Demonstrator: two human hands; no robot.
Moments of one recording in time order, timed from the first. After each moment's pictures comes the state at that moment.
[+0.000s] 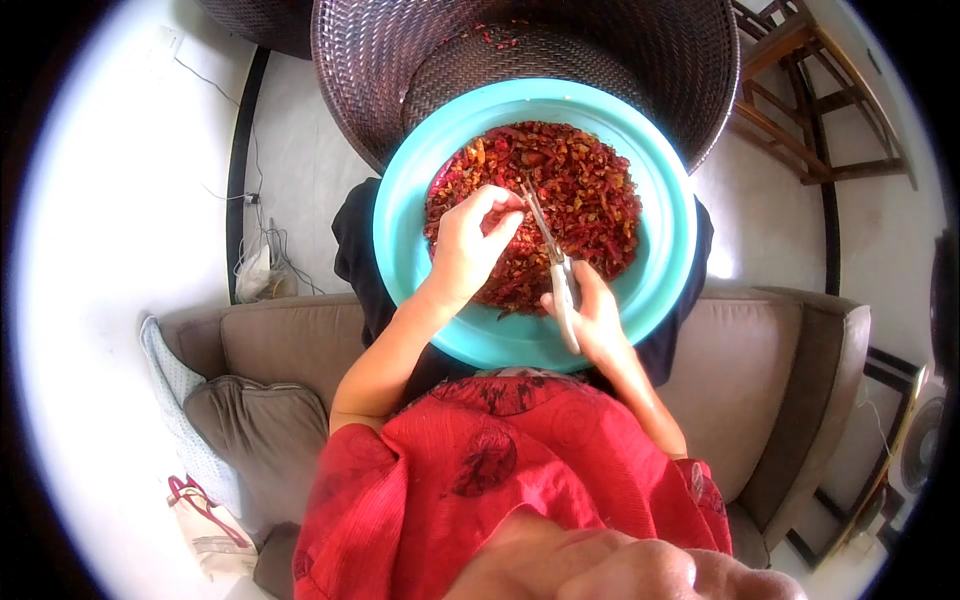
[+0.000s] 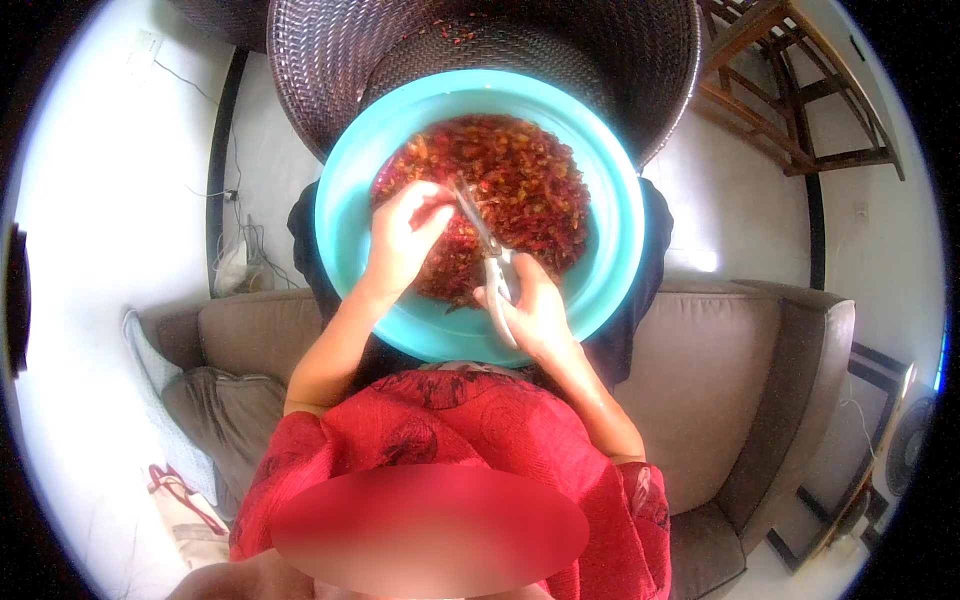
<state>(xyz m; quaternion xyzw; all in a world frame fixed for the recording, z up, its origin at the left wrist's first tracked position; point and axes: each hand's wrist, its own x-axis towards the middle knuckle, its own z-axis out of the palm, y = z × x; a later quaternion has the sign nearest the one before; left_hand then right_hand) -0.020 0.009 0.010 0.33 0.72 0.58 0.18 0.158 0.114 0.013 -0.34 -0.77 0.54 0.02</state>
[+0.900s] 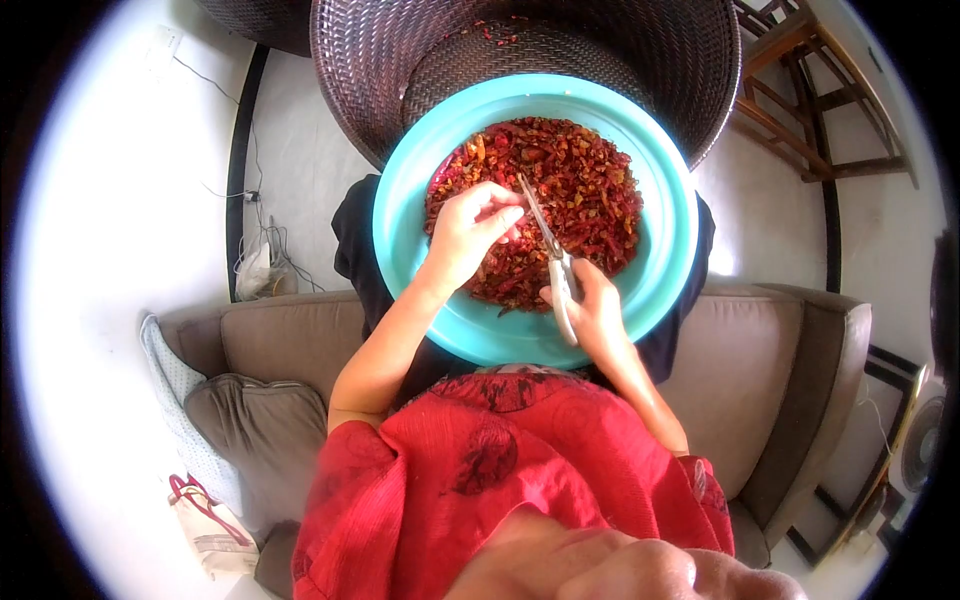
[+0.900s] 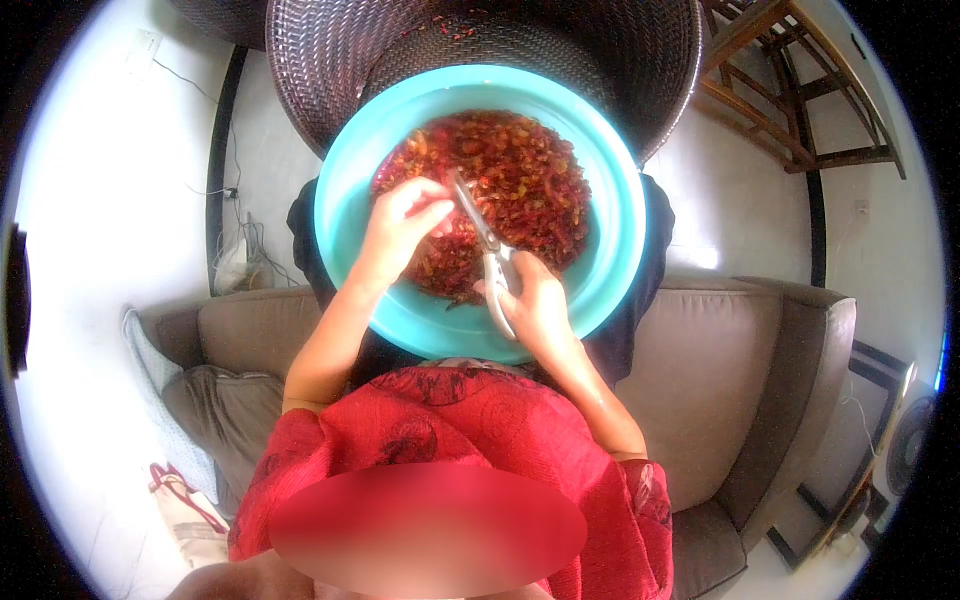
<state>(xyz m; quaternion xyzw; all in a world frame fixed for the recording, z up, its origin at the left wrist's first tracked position) -0.032 0.004 0.009 0.21 0.61 0.65 0.41 0.158 0.114 0.008 -0.33 -0.80 0.50 0.02</state>
